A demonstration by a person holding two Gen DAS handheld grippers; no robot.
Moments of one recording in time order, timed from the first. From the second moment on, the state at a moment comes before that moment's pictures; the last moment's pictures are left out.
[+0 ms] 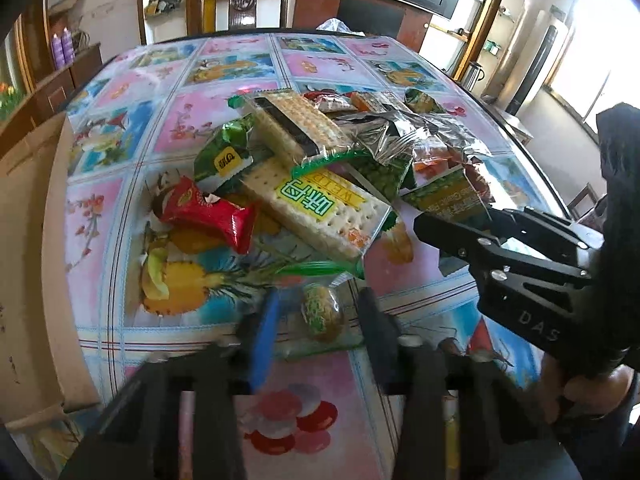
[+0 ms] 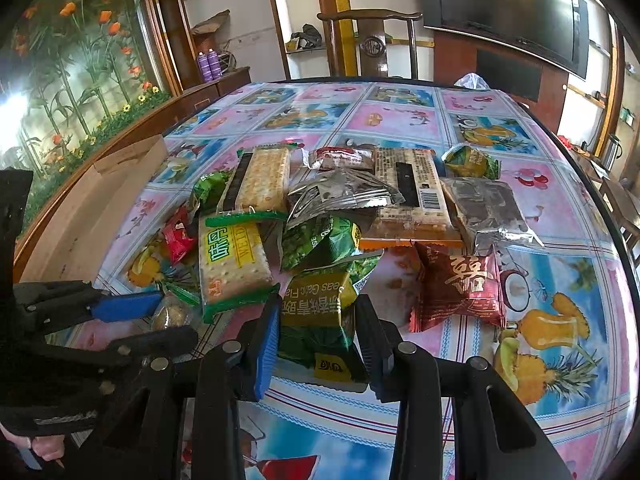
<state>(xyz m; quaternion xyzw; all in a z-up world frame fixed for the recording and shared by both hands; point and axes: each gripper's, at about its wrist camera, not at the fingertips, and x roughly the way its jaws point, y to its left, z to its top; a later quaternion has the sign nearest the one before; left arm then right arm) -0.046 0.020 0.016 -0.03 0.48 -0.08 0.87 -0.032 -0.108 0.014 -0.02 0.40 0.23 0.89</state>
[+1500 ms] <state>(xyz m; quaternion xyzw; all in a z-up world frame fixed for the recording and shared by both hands) -0.077 0.165 0.082 -0.11 0.39 0.00 0.91 -0.030 -0.019 0.072 0.03 0.41 0.34 0.85</state>
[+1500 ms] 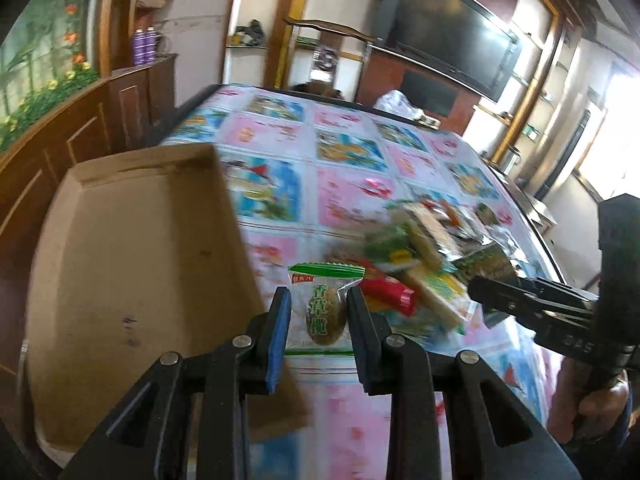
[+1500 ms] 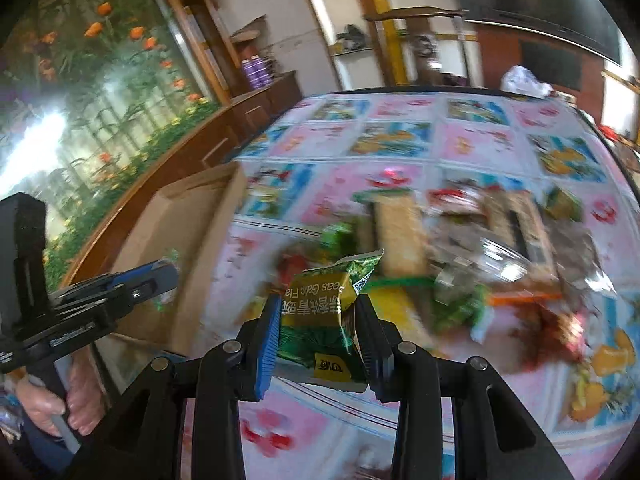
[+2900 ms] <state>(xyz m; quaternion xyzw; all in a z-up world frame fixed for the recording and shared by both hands) 0.010 0.332 0.036 -0.13 0.45 0.12 0.87 0.096 0.253 0.031 -0.01 0.51 0.35 0.78</state>
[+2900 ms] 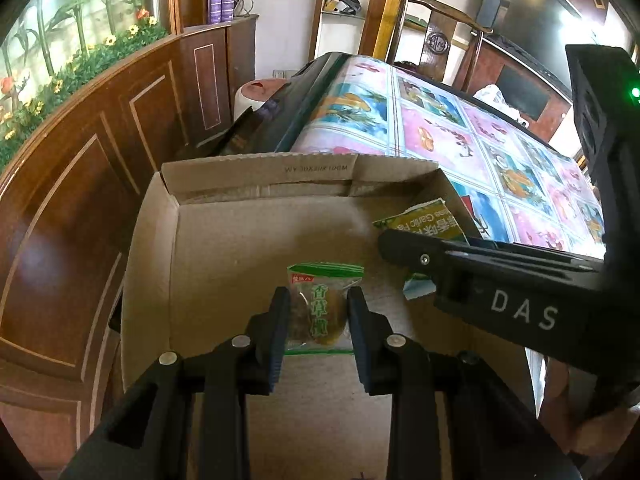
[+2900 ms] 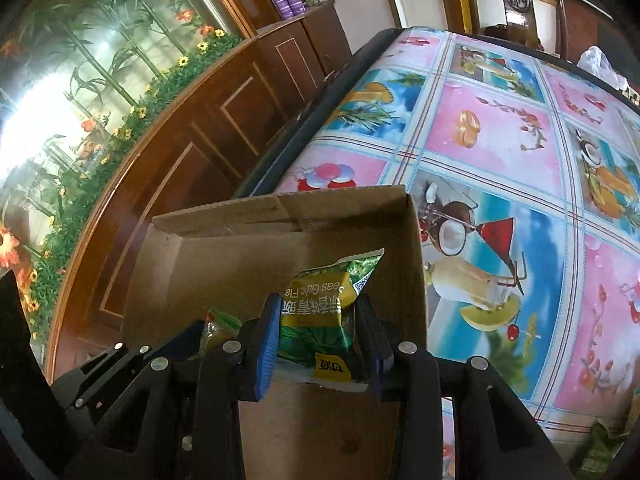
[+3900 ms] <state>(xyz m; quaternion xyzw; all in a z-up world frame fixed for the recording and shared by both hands) -0.021 0.288 0.081 -0.12 0.41 0.10 0.90 0.061 0.124 0.079 0.12 0.46 0.39 0.79</state>
